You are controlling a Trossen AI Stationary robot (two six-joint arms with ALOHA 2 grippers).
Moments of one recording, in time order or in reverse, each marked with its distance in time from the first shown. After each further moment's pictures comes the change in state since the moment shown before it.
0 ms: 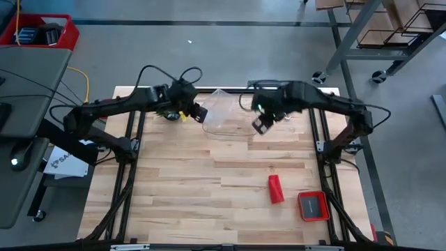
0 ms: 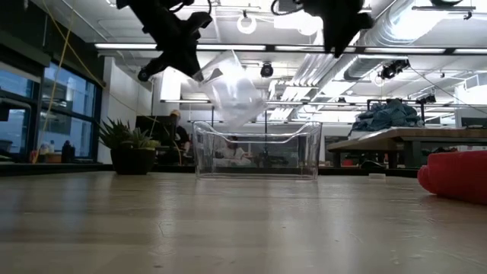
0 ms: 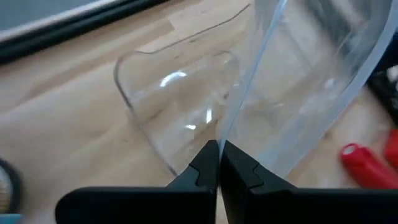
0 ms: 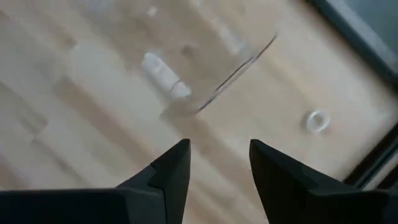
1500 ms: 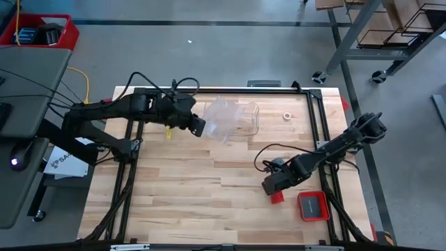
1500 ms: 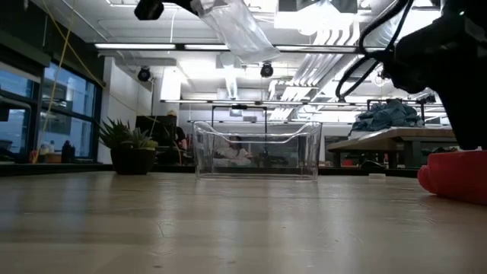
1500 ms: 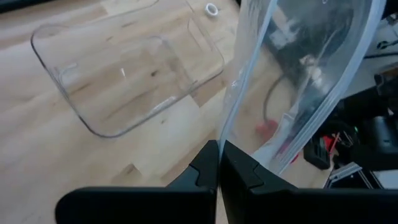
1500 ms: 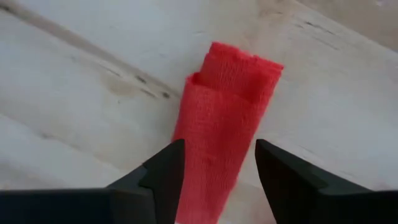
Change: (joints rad) left arm -0.317 -0.014 0.292 -0.254 -0.123 -0.277; right arm 0.624 -0.092 -0.836 0.675 -0.248 0.976
